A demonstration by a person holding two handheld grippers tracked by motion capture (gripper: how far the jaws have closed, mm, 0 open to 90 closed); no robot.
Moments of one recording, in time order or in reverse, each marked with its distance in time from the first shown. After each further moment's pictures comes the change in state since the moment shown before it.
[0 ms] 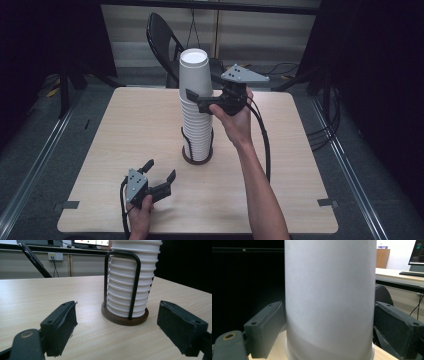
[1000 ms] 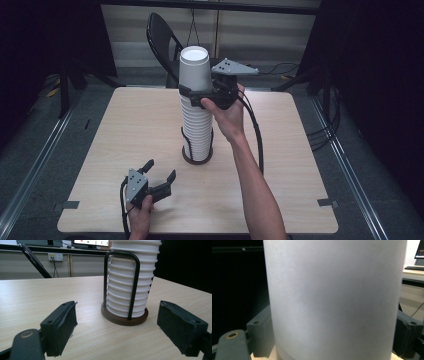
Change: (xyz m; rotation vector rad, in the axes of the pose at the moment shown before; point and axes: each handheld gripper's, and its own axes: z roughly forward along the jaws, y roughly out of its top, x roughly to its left) left arm 0.000 0.000 0.000 -0.002 -0.004 0.004; right arm -0.003 0.005 0.024 0.029 0.015 0.028
